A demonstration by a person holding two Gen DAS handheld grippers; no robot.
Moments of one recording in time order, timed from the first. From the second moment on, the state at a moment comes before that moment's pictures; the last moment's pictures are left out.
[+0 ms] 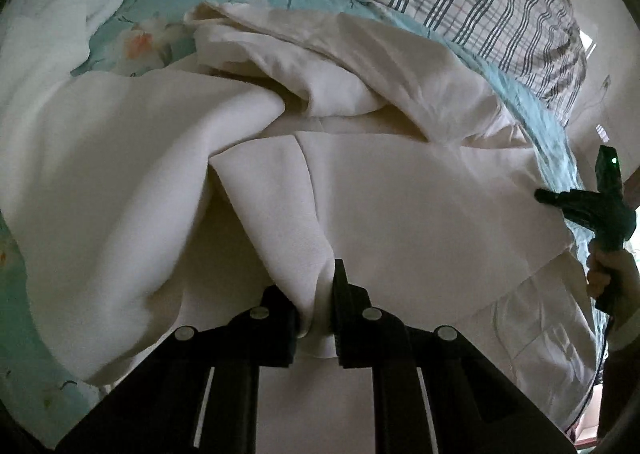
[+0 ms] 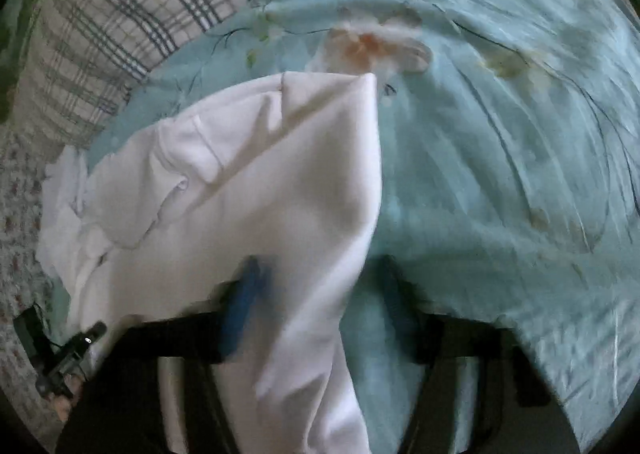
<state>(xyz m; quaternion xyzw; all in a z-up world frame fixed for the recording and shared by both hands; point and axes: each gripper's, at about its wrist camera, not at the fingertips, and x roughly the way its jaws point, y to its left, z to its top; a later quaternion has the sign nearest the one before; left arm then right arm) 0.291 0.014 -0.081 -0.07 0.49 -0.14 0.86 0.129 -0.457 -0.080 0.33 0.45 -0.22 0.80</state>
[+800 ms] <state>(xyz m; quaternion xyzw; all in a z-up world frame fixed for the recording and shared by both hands) 0.242 0.068 -0.043 -0.09 0.45 -0.10 0.88 0.102 -0.389 -0.046 0.27 0.41 -0.21 0.85</state>
